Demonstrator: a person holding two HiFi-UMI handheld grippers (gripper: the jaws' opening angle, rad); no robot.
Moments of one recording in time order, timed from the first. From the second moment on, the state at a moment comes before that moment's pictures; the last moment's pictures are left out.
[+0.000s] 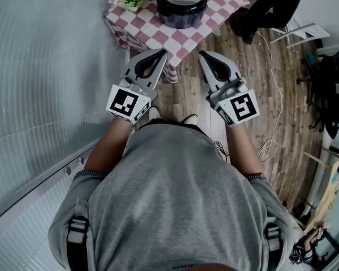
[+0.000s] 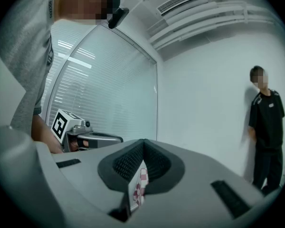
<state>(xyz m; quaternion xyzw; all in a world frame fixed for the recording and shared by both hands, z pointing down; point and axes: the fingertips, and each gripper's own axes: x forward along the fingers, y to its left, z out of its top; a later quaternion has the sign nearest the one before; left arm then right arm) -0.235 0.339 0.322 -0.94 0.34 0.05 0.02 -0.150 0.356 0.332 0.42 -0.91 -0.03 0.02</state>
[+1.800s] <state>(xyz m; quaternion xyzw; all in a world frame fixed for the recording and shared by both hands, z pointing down) -0.149 0.379 0.329 -0.94 0.35 0.03 0.02 -0.071 0.387 0.344 0.35 -0.94 -0.02 0.04</state>
